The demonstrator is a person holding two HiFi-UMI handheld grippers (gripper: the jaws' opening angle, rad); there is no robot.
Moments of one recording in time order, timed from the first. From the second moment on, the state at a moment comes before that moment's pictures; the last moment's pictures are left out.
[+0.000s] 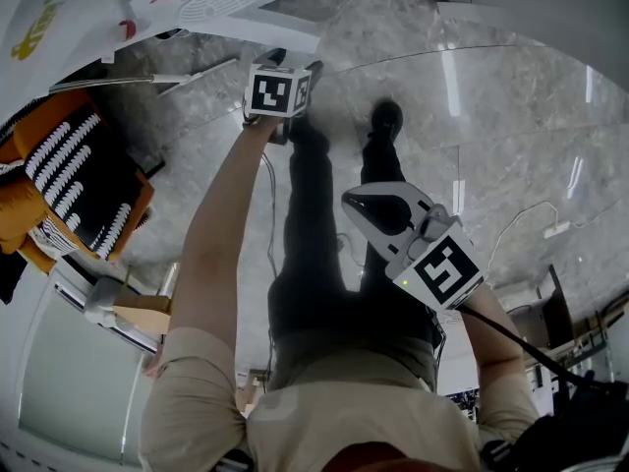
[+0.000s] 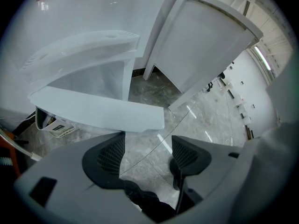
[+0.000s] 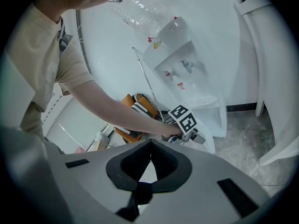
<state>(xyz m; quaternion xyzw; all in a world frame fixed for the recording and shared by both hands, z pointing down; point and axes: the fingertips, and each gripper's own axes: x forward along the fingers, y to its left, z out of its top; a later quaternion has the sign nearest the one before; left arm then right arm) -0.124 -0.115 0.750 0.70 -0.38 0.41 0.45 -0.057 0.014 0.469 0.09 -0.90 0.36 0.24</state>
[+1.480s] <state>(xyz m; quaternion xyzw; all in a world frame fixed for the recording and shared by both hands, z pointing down) -0.113 -0.184 0.756 0.73 -0.37 0.43 0.39 -0.042 -0.002 0.485 0.09 -0.89 0.37 0.25</state>
